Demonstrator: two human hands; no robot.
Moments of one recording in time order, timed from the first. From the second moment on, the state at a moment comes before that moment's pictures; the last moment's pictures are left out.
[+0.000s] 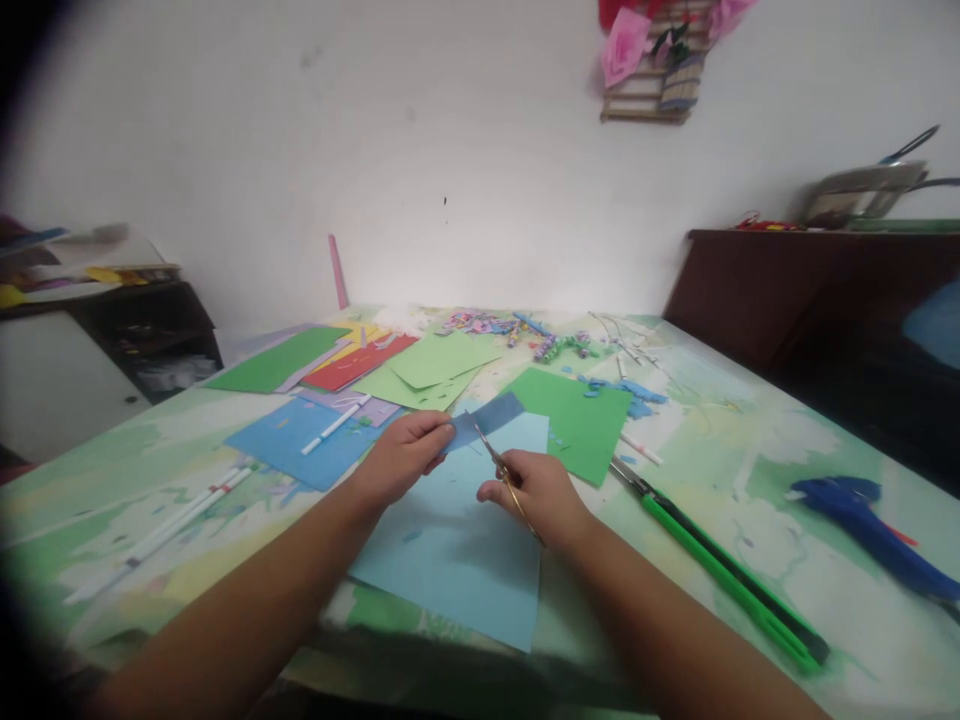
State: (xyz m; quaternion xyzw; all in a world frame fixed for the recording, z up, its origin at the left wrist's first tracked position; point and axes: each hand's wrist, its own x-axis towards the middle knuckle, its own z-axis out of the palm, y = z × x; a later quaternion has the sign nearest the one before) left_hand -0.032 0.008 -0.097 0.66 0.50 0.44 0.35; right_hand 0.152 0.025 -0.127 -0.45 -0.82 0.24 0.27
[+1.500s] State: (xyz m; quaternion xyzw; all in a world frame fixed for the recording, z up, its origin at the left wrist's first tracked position) left_hand -0.036 0.027 -0.124 0.83 0.52 0.11 0.14; right_hand 0.157 0.036 -0.125 -0.51 -0.75 0.24 0.34
